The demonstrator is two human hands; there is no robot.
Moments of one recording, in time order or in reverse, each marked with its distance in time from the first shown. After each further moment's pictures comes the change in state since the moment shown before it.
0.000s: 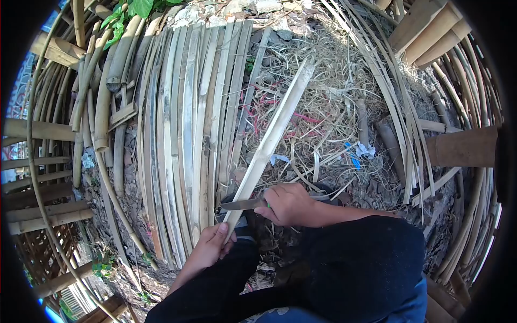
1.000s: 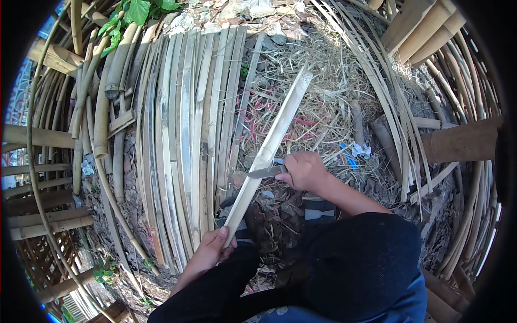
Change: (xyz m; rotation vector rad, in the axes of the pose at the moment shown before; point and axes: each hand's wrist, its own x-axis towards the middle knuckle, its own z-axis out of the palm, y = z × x) left_hand -0.003 -0.004 0.000 -0.085 -0.059 -0.029; right_hand 0.000 0.067 -0.026 -0.301 0.074 -0.058
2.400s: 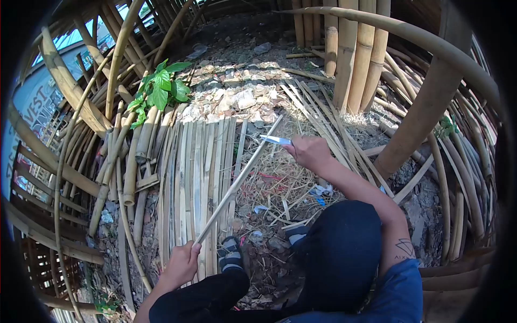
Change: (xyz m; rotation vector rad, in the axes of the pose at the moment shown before) left_hand -0.123 0.062 0.017 0.950 0.483 0.614; right_hand 0.055 0.017 -0.213 -0.700 0.257 0.037
